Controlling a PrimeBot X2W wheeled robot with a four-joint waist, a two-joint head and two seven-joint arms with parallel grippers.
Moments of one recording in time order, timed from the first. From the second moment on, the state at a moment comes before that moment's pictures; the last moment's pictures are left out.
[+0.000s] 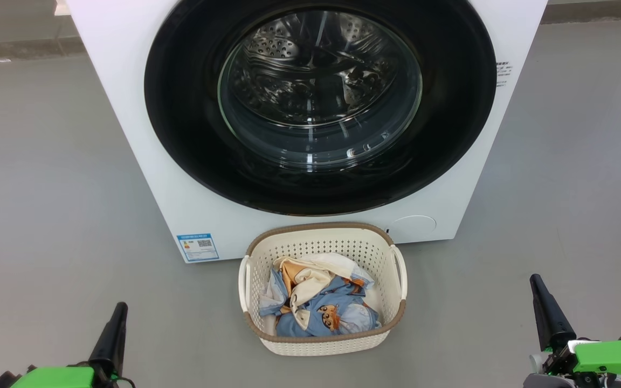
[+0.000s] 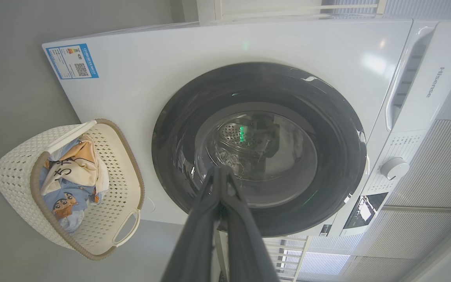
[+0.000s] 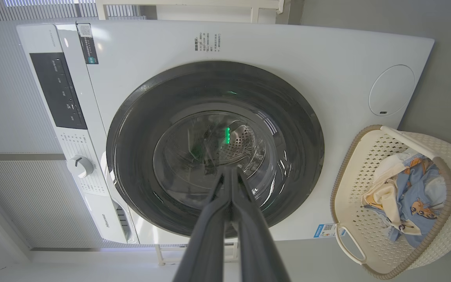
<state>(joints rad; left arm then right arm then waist) -0.06 0.04 0.08 0.27 -1.62 -0.12 0.11 -0.07 -0.05 -0.14 0.27 1.61 0.13 0.11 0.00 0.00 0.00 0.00</state>
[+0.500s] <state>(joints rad) -0.06 0.04 0.08 0.27 -1.62 -0.12 0.11 -0.07 -0.05 -0.14 0.27 1.61 0.13 0.11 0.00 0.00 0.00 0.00</state>
